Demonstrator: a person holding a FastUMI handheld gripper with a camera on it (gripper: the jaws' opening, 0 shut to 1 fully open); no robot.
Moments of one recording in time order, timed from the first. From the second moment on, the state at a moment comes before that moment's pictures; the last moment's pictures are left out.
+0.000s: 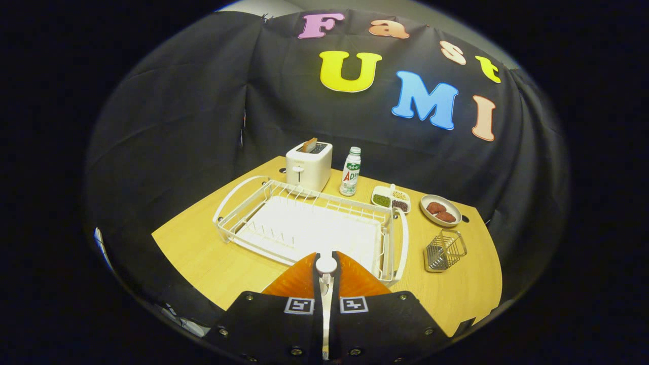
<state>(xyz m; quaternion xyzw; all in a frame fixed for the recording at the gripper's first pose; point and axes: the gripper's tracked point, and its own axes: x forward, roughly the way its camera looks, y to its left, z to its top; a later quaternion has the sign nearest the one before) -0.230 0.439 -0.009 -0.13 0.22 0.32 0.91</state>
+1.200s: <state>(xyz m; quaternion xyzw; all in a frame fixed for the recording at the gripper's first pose) -0.272 0.417 -0.050 -0.14 0.28 0.35 0.88</state>
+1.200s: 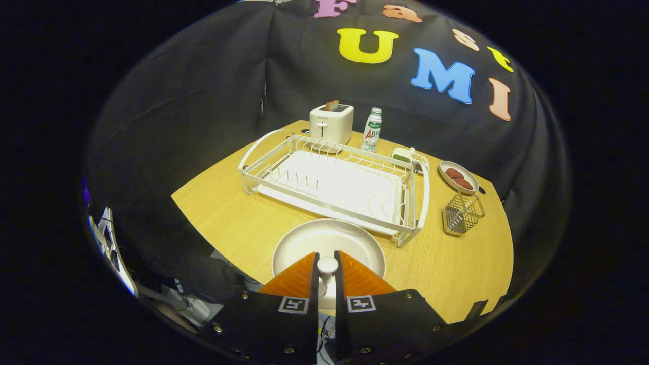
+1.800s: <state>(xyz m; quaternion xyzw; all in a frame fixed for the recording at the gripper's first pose) -0.234 0.429 -0.023 -0.10 0.25 0.33 0.90</state>
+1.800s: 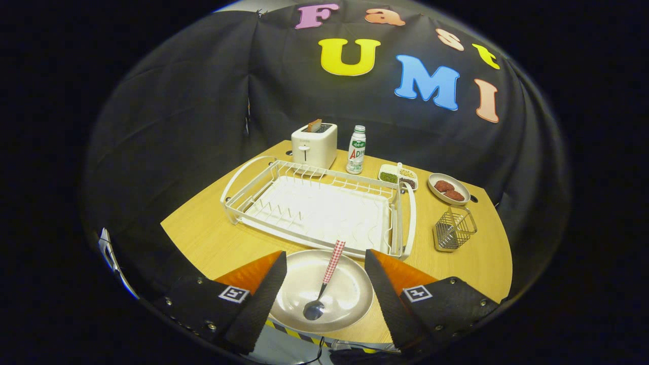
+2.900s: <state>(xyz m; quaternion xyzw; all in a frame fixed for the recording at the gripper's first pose) -0.179 0.442 0.055 -0.05 0.11 0.29 0.95</state>
